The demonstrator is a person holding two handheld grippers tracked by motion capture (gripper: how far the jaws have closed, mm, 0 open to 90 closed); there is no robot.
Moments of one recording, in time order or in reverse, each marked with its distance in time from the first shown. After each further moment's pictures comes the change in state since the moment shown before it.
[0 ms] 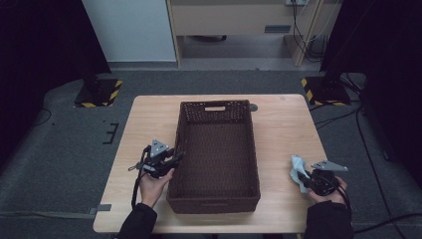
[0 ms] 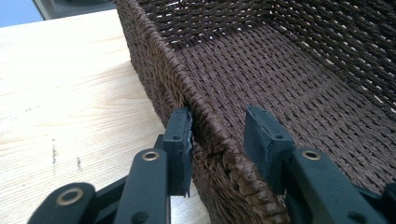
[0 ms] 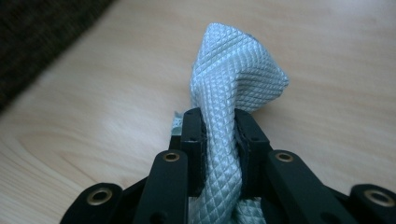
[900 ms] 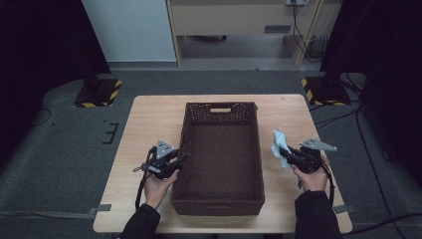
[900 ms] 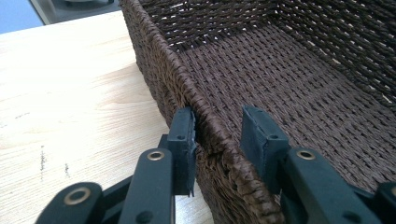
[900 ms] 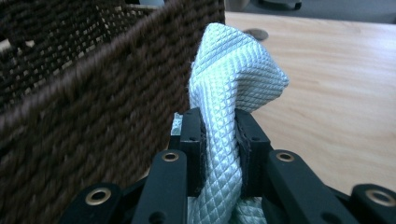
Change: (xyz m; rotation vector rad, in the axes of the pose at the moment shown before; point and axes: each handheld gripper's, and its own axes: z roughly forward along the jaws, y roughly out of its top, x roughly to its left) left arm -0.016 0.003 0.002 0.007 0.009 0.030; right arm 0.019 0.065 0.026 -0.232 0.147 0.019
